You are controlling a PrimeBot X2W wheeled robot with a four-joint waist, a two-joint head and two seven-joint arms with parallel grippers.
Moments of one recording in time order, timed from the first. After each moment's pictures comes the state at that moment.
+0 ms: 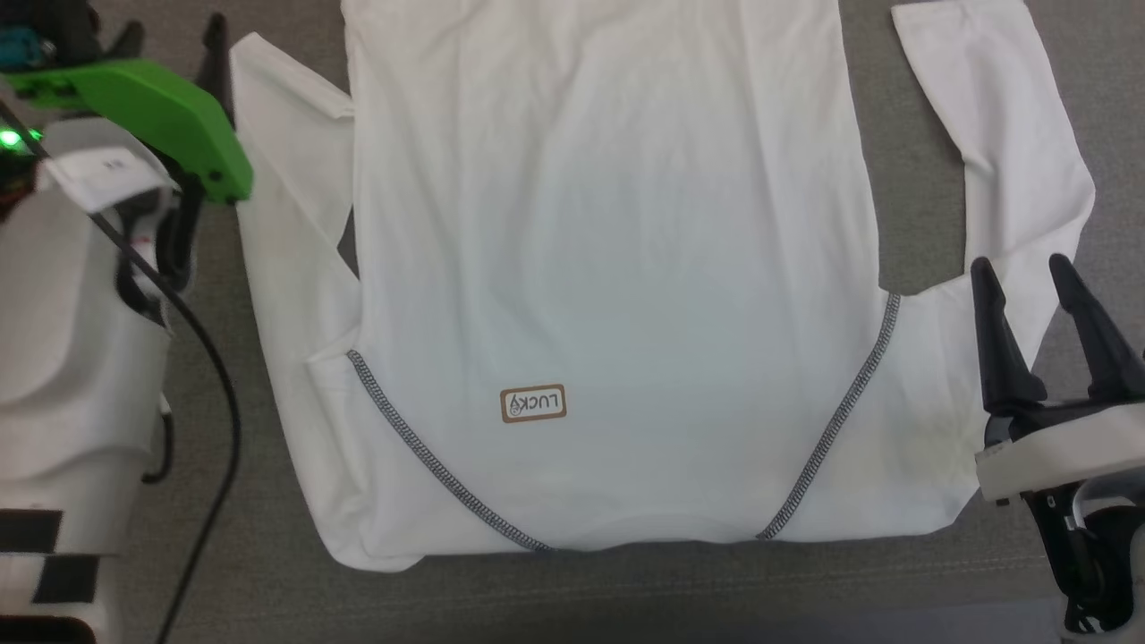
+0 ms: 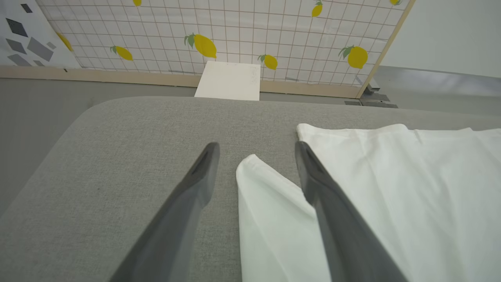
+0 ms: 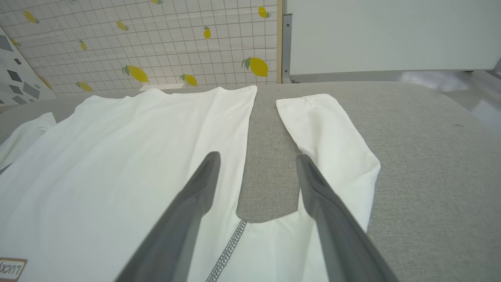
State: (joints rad) left arm -0.84 0.41 -0.25 0.41 -0.51 0.14 0.21; right arm -0.11 -0.13 -0.11 -0.18 0.26 0.13 0.08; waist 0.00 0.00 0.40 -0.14
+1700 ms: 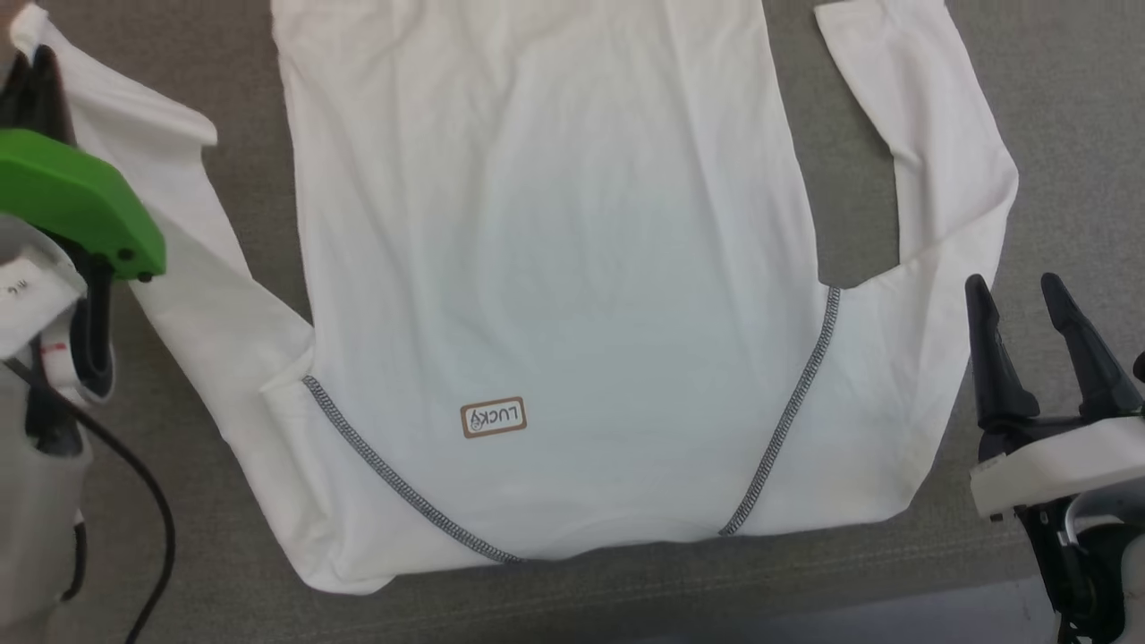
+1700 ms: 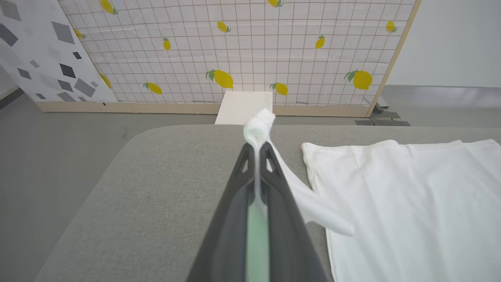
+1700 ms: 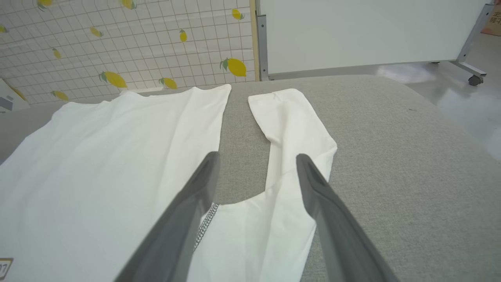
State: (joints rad) left arm -0.57 0.60 -0.18 -0.11 -0.48 0.36 0.36; right arm -0.10 -0.12 -0.12 -0.15 0.27 0.13 0.08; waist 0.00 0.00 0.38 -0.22
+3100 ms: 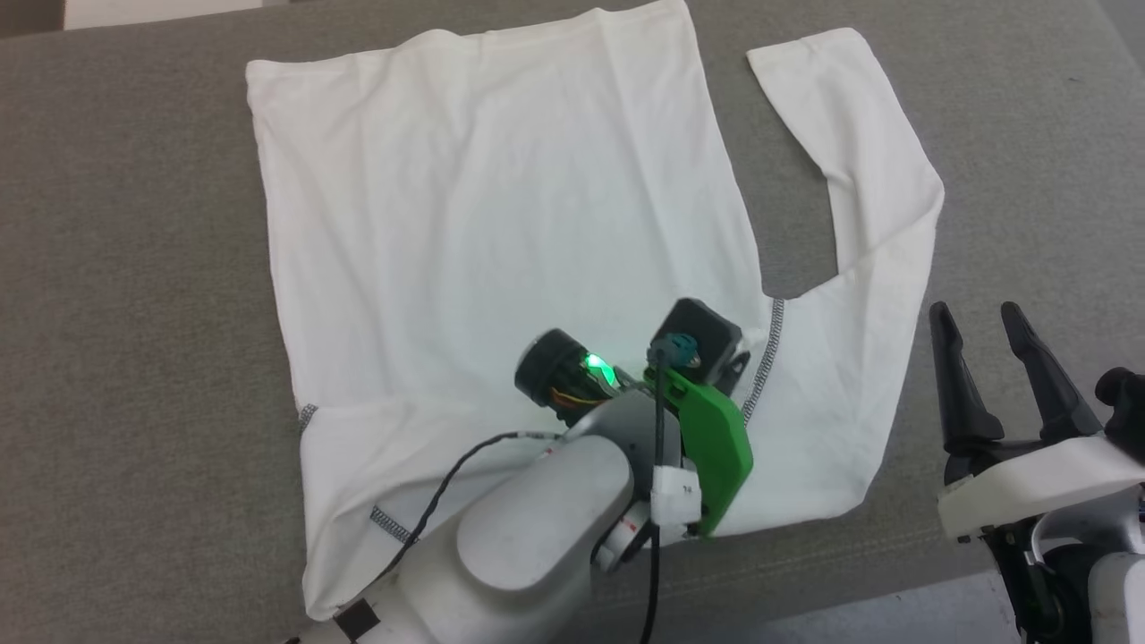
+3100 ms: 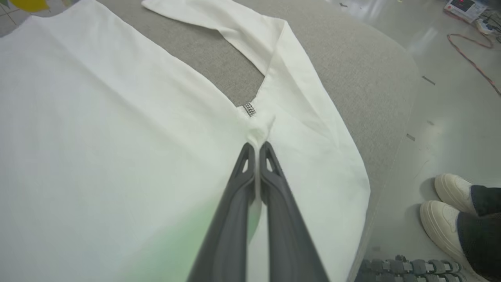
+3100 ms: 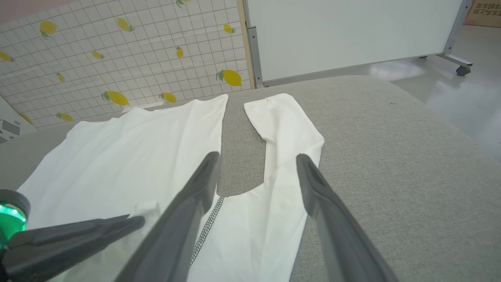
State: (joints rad) left arm -0.71 0.05 -0.98 0.40 -0.58 0.10 0.18; right arm -0.05 -0.06 -0.10 -0.17 0.27 0.13 0.11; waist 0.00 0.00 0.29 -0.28
